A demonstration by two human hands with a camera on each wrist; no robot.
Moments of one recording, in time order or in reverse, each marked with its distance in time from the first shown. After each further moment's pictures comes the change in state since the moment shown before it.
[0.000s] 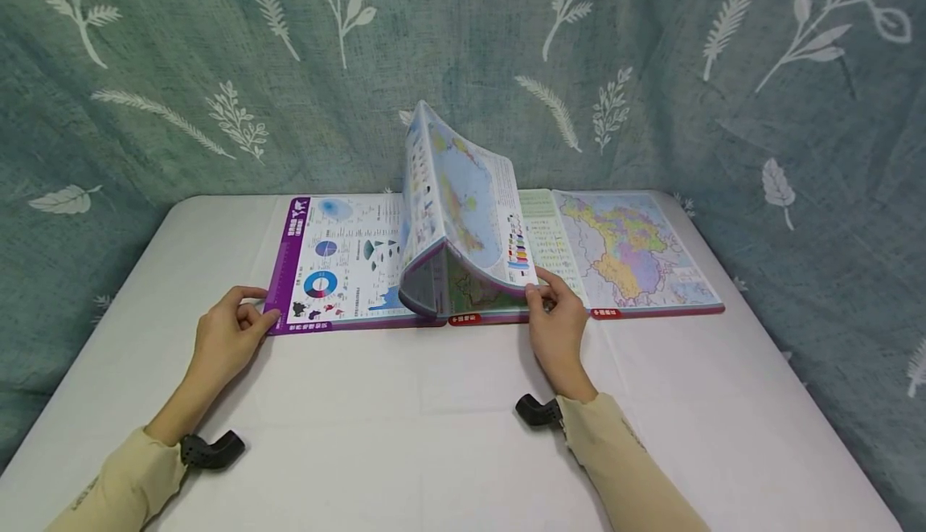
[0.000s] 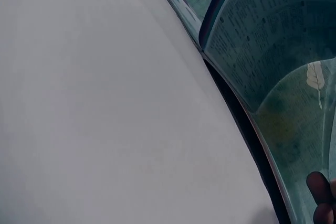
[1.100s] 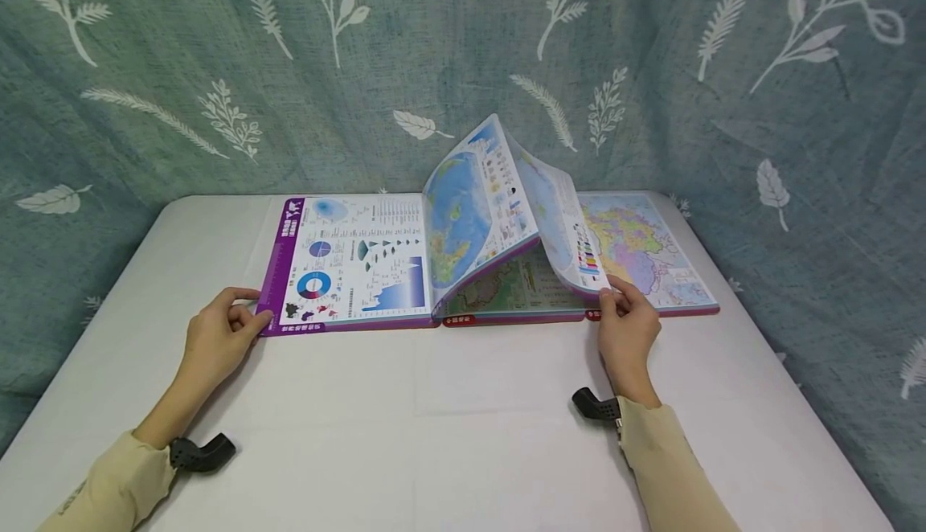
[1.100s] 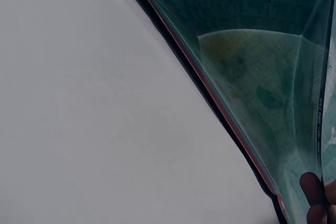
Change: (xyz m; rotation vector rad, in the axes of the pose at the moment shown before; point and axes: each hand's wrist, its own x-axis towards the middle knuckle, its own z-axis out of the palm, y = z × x) left_hand 0.000 0.001 -0.001 0.003 -0.004 0.007; right_hand 0.025 0.045 -0.077 -0.105 0.139 0.266
